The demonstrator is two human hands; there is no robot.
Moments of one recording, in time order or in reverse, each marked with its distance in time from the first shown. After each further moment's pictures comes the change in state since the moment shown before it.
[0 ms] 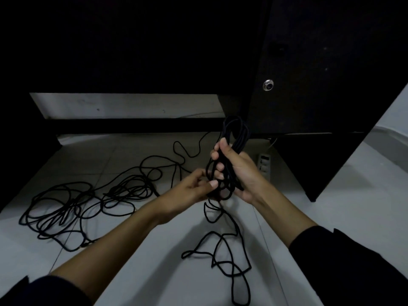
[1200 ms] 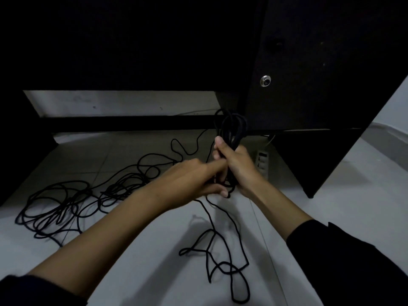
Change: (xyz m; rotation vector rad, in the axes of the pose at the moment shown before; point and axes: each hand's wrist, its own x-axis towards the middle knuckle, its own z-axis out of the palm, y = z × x) left_hand -0.002 0.045 -0.003 1.145 -0.063 0.461; right_hand 0.009 0.003 -0.004 -0.468 0.223 -0.101
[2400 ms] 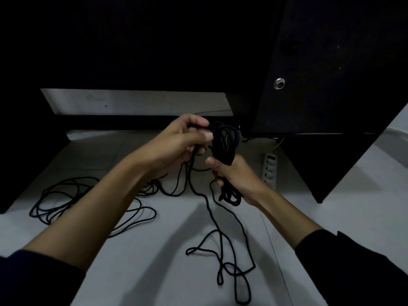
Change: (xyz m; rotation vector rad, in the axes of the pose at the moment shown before) left_hand 0.002 -0.022 -0.046 -1.219 0.314 -0.402; right_hand -0.018 -0.004 0.017 -0.045 -0.284 -0.067
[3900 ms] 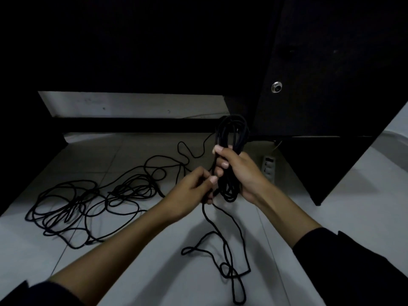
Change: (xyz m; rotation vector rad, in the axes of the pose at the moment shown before) left_hand -0.022 -0.085 0.025 0.311 0.015 -0.062; right_hand 0.011 -0.001 -0.010 0.208 0.115 0.150
